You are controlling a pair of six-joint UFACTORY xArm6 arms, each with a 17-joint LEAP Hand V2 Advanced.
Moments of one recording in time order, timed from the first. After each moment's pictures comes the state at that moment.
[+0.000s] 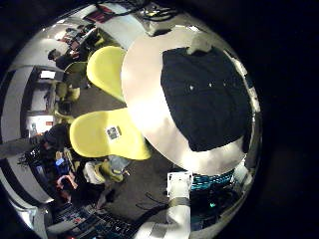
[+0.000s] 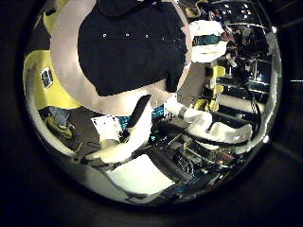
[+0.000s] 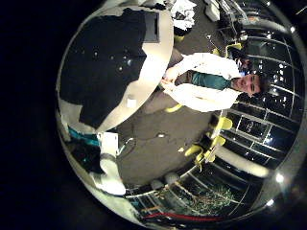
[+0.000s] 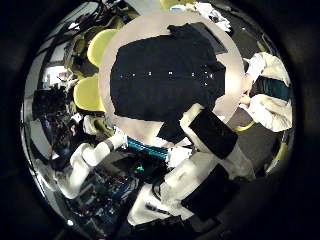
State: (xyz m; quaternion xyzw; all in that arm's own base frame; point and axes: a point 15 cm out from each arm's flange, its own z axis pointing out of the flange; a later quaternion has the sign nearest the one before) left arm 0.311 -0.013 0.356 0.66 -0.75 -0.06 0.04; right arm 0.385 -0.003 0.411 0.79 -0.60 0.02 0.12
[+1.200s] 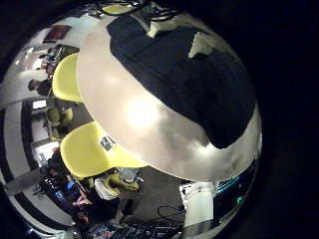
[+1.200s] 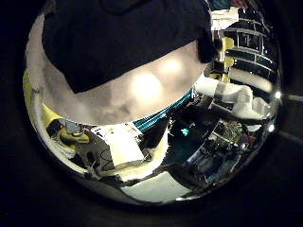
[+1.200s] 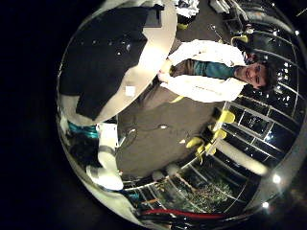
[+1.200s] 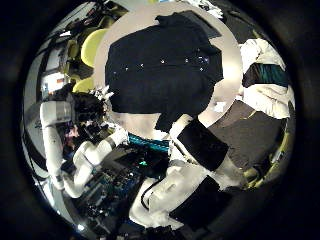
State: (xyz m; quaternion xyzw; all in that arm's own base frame) left arm 0.264 -0.046 0.171 0.51 -0.85 -0.14 0.03; right arm 0.363 -0.028 0.398 0.77 -0.62 -0.02 0.15
